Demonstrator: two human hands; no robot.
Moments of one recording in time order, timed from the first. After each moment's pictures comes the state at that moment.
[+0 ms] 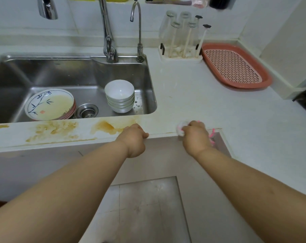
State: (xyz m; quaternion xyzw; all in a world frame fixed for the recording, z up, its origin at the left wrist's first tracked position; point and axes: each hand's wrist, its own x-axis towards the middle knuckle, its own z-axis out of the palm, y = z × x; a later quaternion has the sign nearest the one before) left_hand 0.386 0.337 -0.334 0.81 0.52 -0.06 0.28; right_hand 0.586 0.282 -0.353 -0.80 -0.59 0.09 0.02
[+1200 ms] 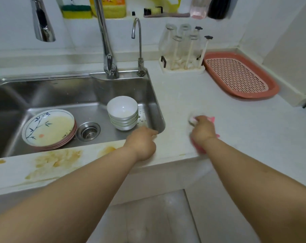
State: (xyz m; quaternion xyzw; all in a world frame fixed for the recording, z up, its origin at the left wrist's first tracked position) left_hand 0.394 0.404 -0.320 0.83 0.49 0.00 0.27; right_hand 0.612 0.380 -0.365 -0.88 -0.37 0.19 0.25
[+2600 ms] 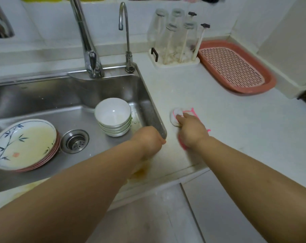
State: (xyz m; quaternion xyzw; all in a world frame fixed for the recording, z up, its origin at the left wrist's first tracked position) left_hand 0.426 0.479 -0.341 0.81 0.45 -0.10 0.37; right_hand 0.583 0.421 -0.350 -0.83 -0.53 0.14 0.03
